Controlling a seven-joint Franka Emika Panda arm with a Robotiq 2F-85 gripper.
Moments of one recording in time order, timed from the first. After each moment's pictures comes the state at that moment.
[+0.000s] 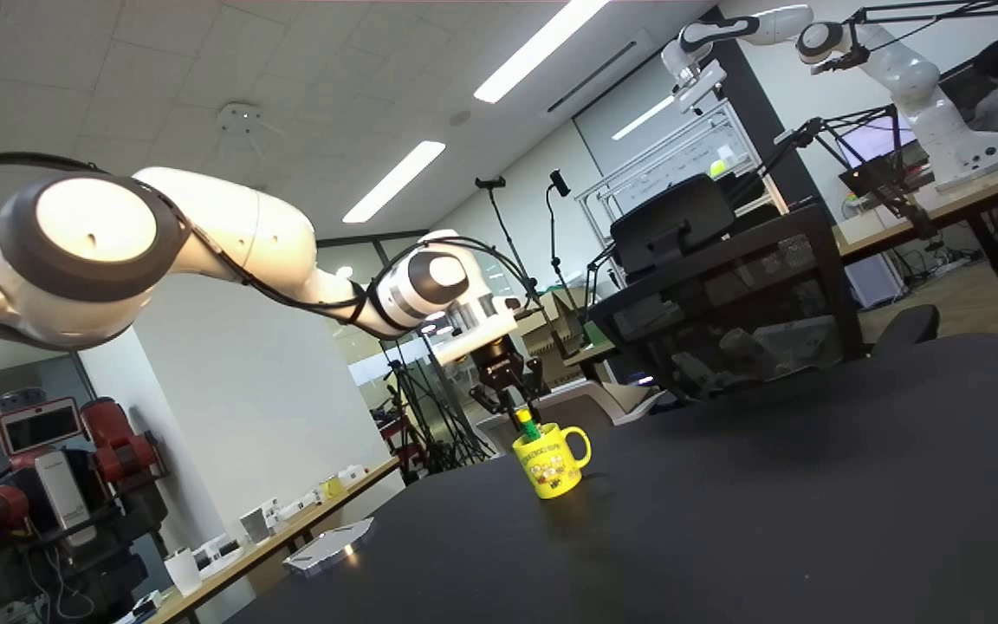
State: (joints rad) arm -0.05 0.93 0.06 -1.09 -0.05 2.05 -0.43
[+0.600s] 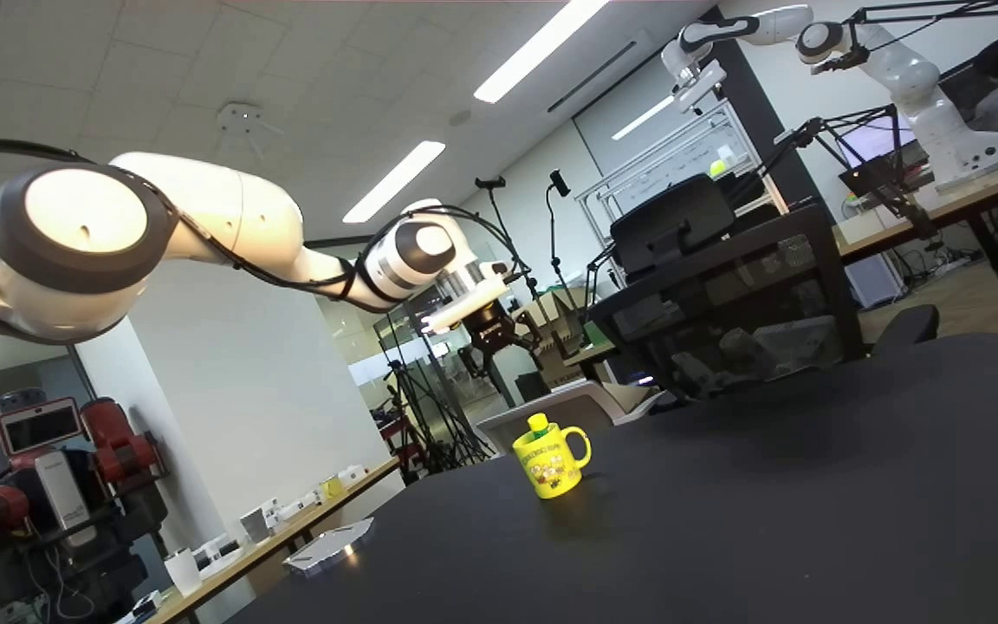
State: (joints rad) arm -0.05 0.90 0.06 -1.01 -0.06 2.05 -0.43
